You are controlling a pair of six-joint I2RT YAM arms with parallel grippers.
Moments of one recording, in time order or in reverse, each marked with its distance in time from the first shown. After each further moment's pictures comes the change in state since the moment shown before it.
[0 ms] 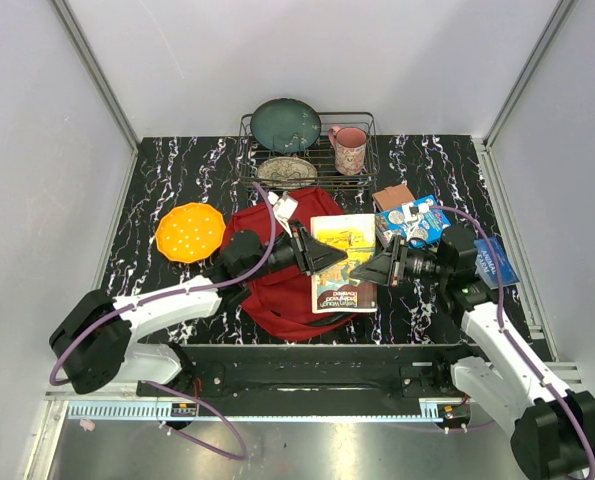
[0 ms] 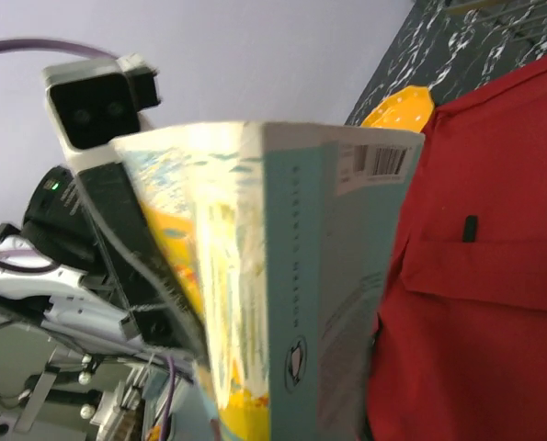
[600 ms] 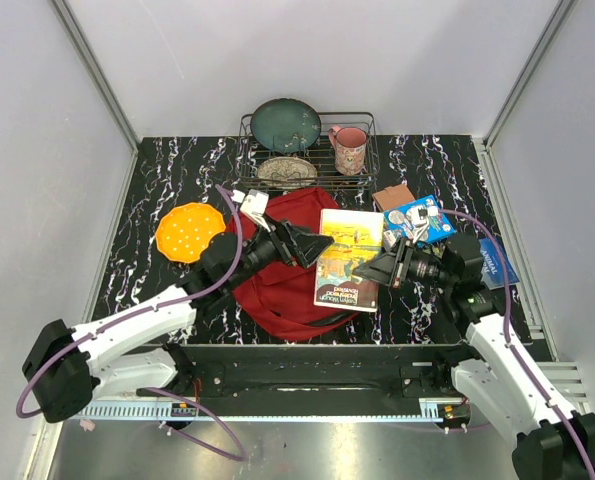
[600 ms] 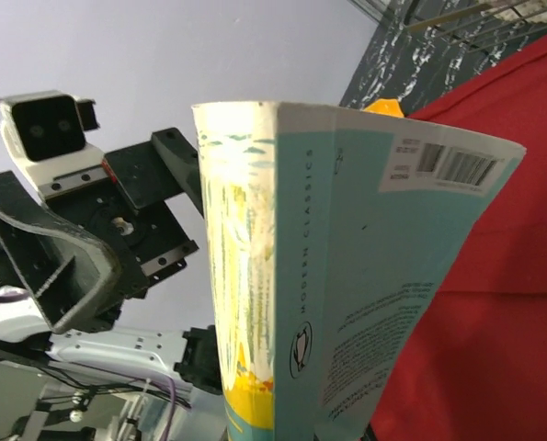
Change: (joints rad) left arm 0.001 -0.213 0.003 -0.265 -0.306 0.085; right arm 0.009 -0.127 -0.011 -0.070 0.119 0.060
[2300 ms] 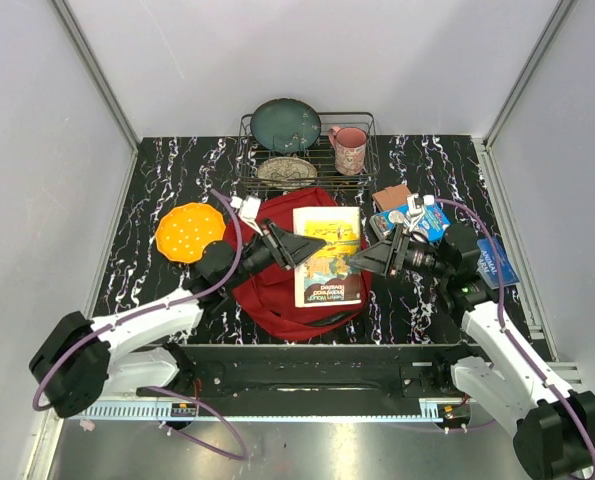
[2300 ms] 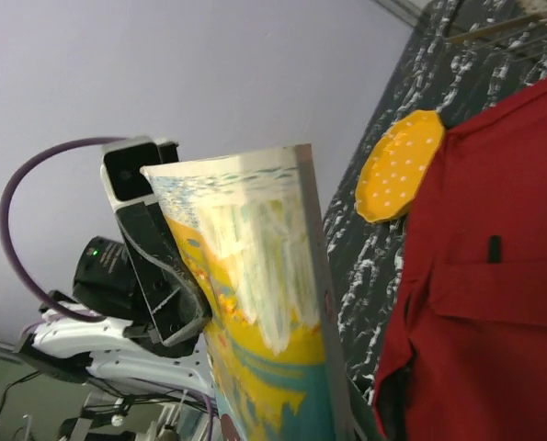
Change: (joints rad) left arm 0.069 0.080 -0.112 0.365 0.194 -0.197; right arm 0.021 0.113 0.036 0.205 -0.056 0.151
